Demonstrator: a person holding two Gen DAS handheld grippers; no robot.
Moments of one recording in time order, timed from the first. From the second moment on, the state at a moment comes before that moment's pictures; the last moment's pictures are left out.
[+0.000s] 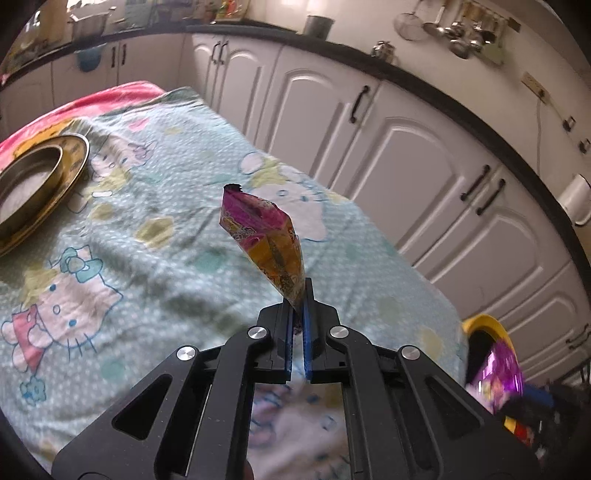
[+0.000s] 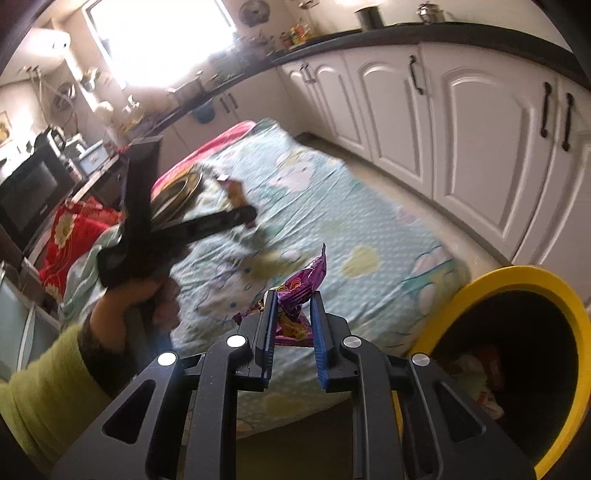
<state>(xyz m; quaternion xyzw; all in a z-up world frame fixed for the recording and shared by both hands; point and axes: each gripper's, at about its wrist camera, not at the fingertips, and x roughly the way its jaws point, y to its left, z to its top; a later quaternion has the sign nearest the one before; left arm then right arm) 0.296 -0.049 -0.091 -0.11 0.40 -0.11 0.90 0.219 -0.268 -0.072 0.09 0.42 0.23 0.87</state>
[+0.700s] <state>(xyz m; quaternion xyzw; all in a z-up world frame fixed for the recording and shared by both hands) 0.232 -0.101 -0.055 -0.09 0.37 -0.20 0.90 0.206 -0.351 -0.053 0.12 0.36 0.13 0.92</state>
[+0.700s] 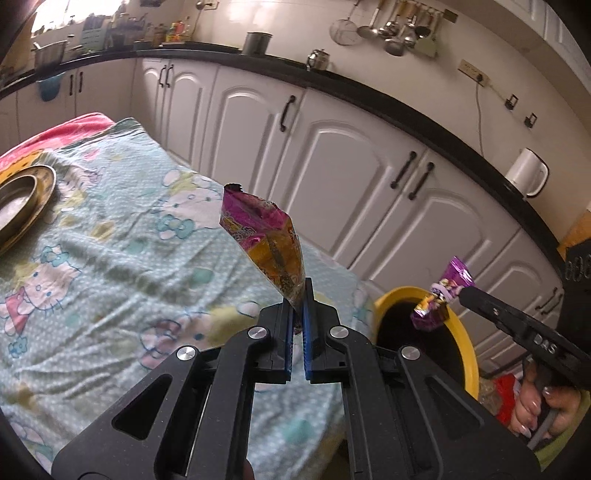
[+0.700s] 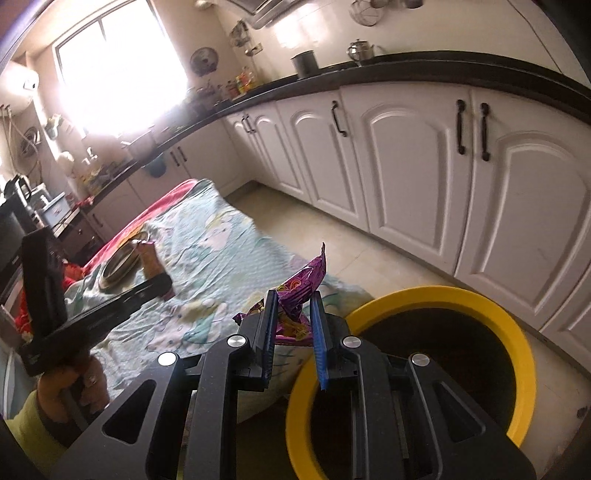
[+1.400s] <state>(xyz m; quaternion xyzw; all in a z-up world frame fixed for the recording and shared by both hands) 0.190 -0.164 -0.055 -0.04 0.38 -0.27 0.89 0.174 -0.411 -0.055 0.14 0.34 0.07 0.93</state>
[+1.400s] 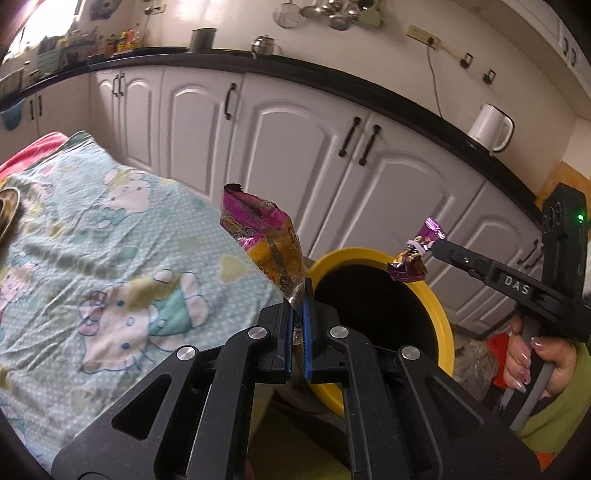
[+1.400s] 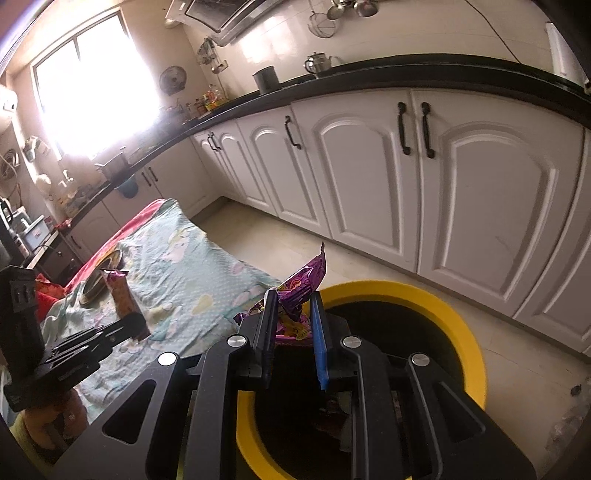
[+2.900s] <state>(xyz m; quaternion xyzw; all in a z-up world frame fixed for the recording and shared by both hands) 0.159 -0.258 -0.097 0.05 0.43 -0.37 0.82 0.146 -0.467 -0.103 0.14 0.40 0.03 0.91</state>
